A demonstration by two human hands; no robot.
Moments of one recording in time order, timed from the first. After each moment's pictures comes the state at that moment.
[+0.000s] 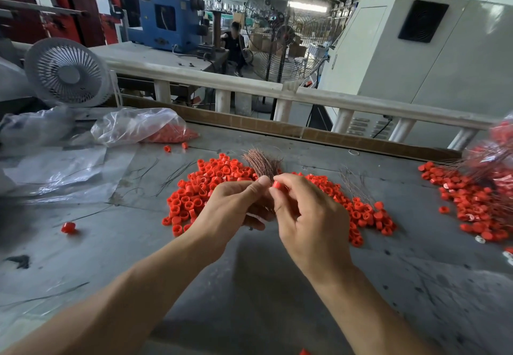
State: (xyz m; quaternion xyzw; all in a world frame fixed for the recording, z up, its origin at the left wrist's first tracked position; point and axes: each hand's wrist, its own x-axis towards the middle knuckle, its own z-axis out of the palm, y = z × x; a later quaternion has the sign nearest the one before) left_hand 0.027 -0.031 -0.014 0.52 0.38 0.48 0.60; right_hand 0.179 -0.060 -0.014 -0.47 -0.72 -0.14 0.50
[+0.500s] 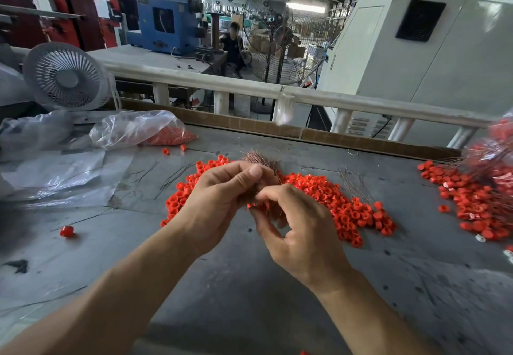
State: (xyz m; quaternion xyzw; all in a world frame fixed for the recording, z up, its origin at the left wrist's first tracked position) left_hand 0.014 -0.026 -0.002 0.52 0.23 0.54 0.63; right_hand 0.177 -0.062 -0.016 -0.37 -0.79 -0.04 0.49
